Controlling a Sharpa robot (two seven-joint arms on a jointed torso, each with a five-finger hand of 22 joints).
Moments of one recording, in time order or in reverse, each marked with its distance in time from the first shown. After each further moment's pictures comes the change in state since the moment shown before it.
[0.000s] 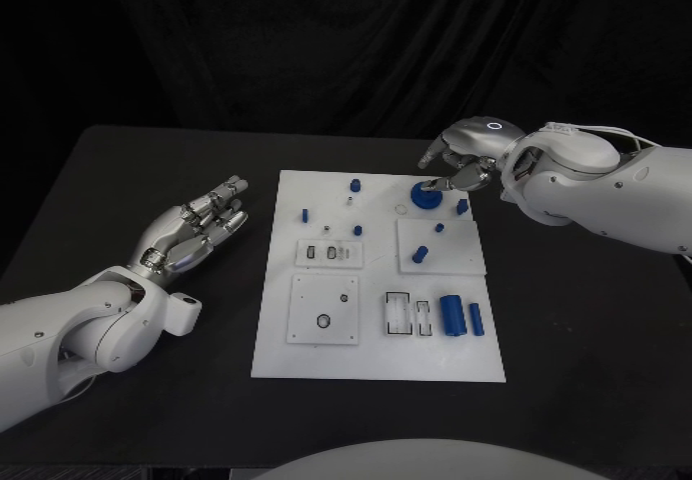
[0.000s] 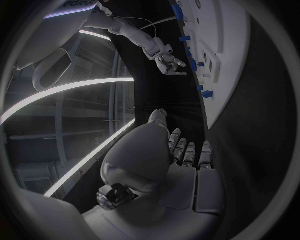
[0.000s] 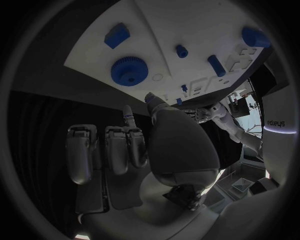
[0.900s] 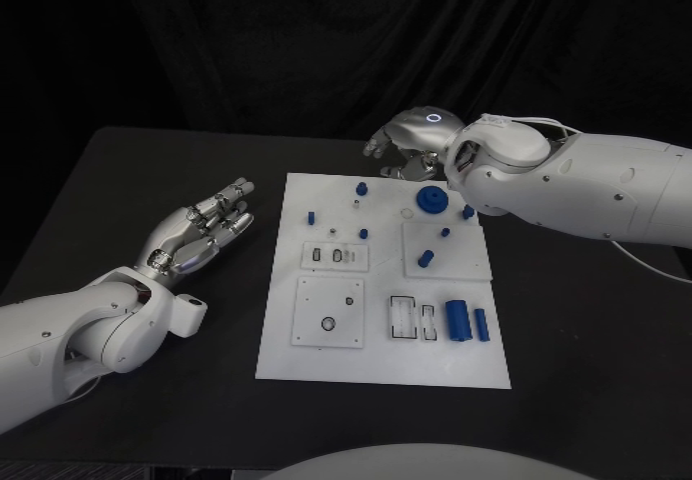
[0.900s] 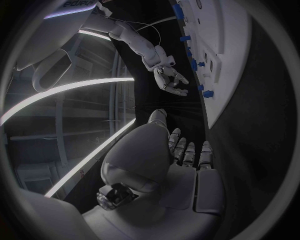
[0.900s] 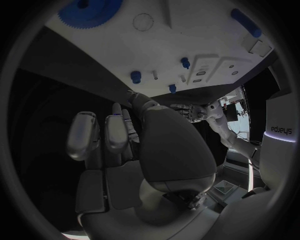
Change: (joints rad) left arm 0.000 -0.007 0.000 0.014 0.000 -0.010 0.000; left_hand -0.004 0.004 -0.003 0.003 -0.004 0.007 -0.007 0.000 0.000 0.007 -0.007 0.000 0.000 0.000 0.000 0.000 -0.001 0.000 0.000 -0.007 0.000 0.001; right arm 0.019 0.208 0.017 -0.080 -0.048 -0.059 0.023; right_hand 0.189 0.004 0.139 -0.170 0.159 -0.114 0.028 0.017 0.073 -0.458 0.070 -1.450 -1.163 -0.018 0.011 -0.305 -0.312 0.070 -0.071 0.010 -0.232 -0.133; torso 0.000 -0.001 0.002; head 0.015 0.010
